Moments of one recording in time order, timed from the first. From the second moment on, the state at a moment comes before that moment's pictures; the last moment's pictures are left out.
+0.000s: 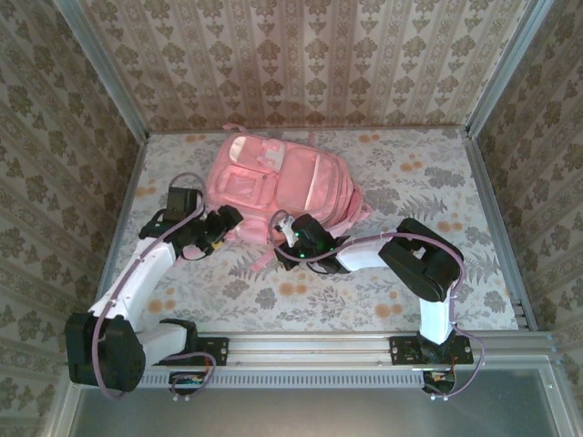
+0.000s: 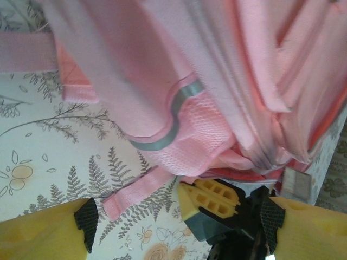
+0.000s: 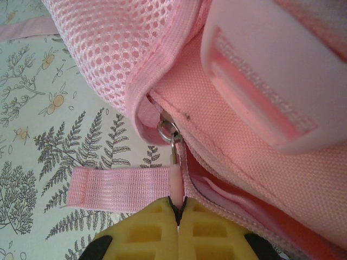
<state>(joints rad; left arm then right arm) -0.21 1.14 0.79 -0.60 0.40 -0.87 0.82 1.90 0.91 0.32 -0.17 0.29</state>
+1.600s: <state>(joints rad) -0.24 1.31 0.67 -0.27 0.16 -1.00 0.78 1.69 0.72 0.26 -0.09 0.23</state>
